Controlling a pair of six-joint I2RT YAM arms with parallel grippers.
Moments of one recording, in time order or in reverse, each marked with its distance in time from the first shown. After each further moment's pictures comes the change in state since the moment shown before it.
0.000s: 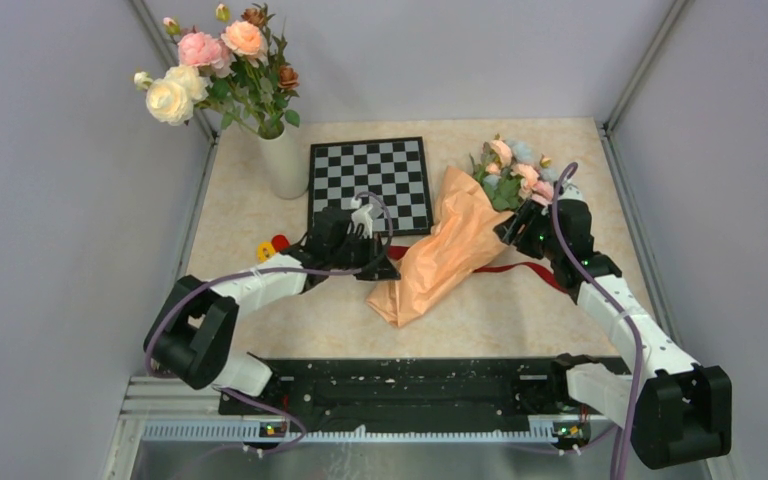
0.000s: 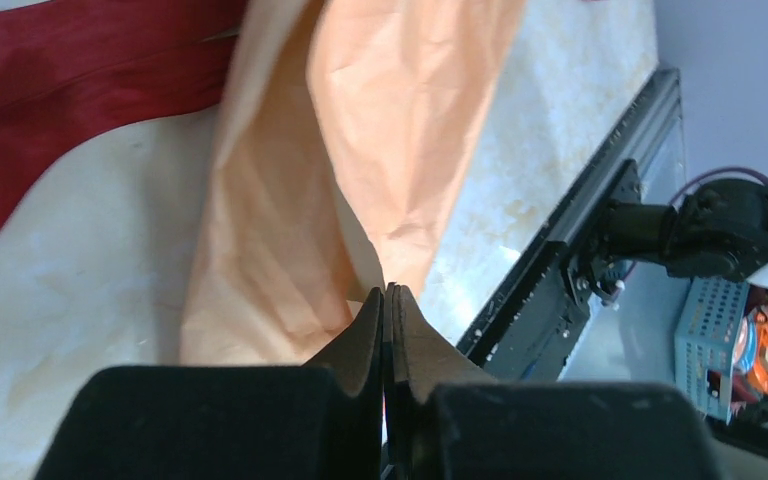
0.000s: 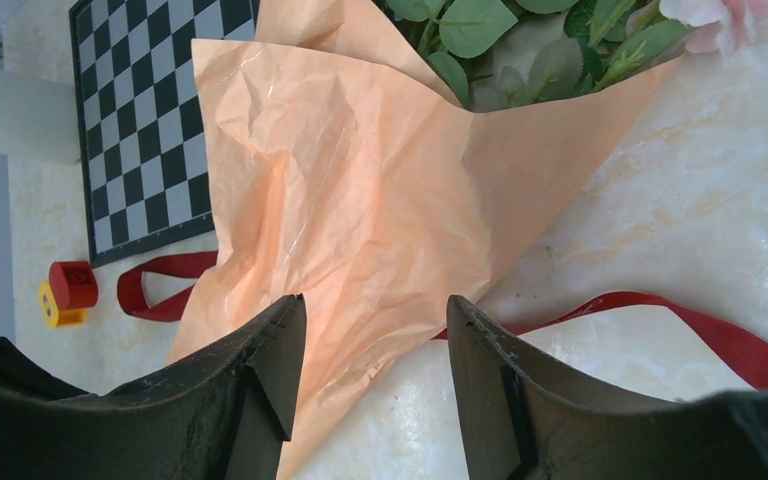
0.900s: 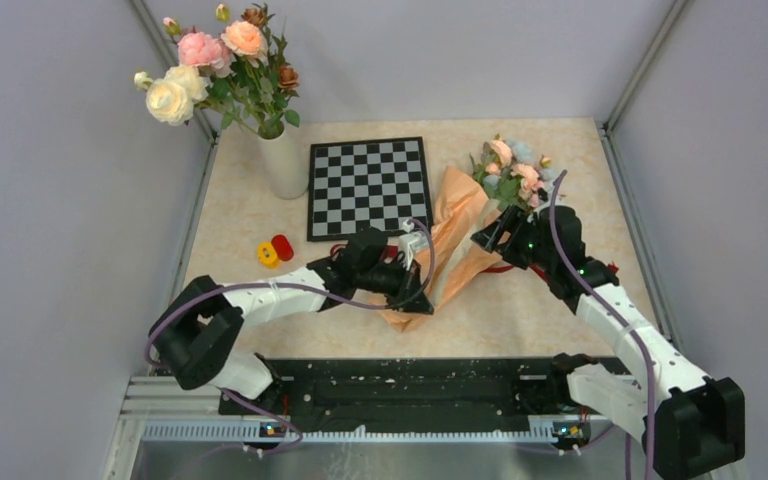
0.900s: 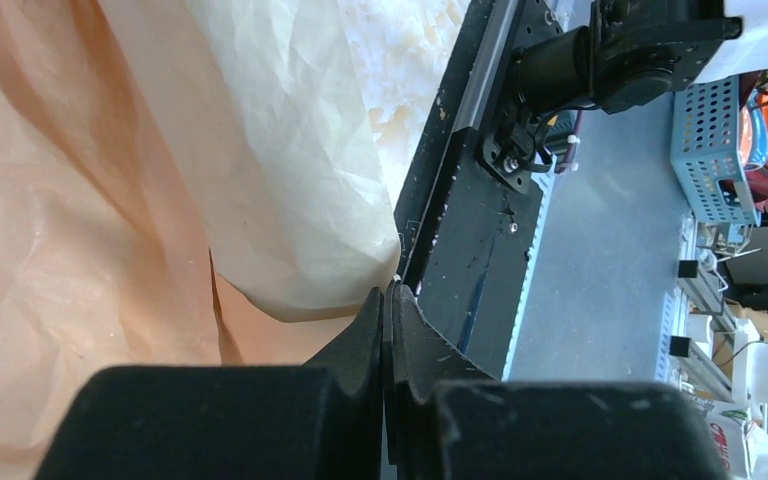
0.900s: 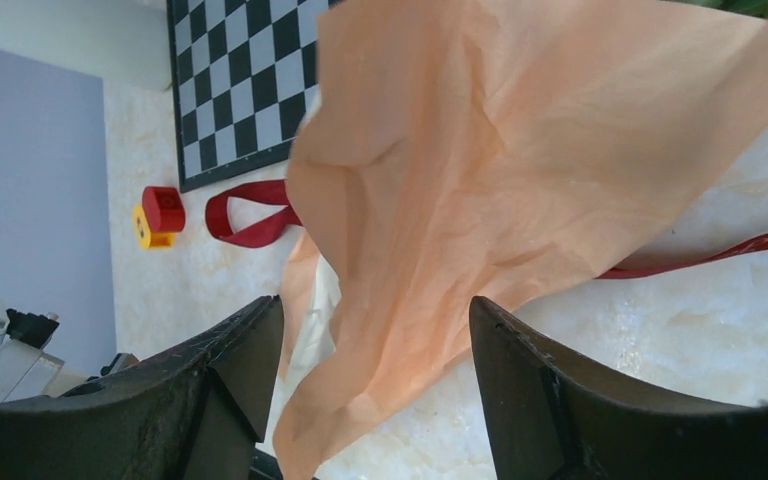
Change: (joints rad) left arm -0.287 -0.008 0.008 0.105 0.124 0.123; right arm 0.131 -0.069 -0.001 -0.044 -0.071 0.134
